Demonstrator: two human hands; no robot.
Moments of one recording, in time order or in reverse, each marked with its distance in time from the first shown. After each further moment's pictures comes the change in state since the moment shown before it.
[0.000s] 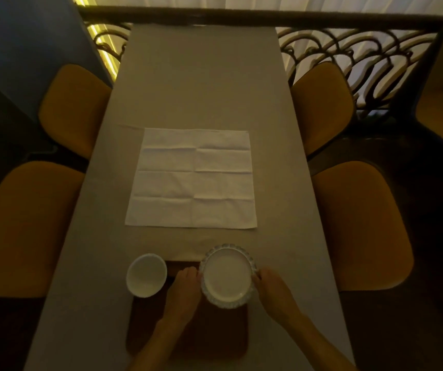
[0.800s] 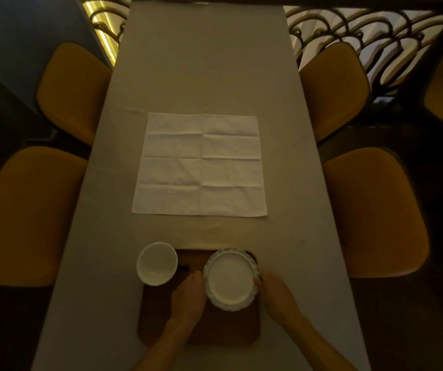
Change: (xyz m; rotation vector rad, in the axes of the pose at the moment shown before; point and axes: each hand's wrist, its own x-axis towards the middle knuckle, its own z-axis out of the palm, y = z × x) left_hand -0.016 -0.028 0.018 0.020 -0.108 -0.125; right_hand -0.017 -0.013 0.035 0.102 -0.135 0.157
